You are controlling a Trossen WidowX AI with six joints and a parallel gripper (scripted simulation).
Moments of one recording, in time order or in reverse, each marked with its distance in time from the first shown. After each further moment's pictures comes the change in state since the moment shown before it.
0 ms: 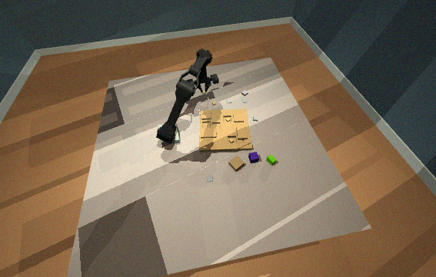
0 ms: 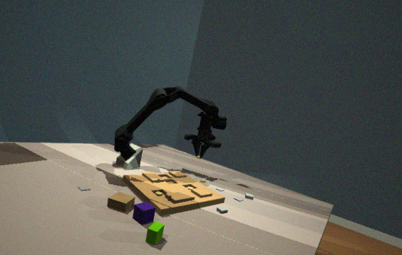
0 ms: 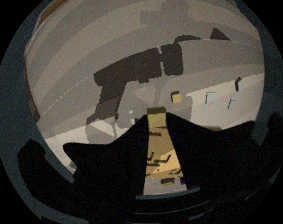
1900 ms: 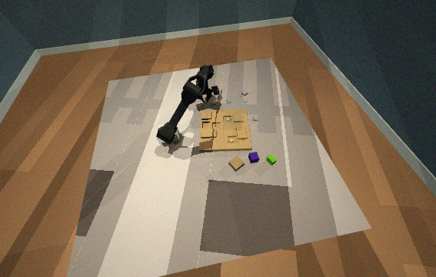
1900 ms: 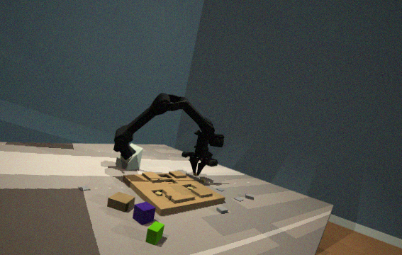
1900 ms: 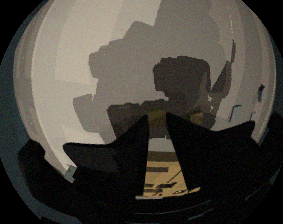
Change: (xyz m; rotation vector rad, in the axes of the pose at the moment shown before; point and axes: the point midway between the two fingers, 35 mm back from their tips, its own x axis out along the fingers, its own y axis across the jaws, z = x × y) arm 0.091 -0.002 0.003 0.012 -0.006 0.001
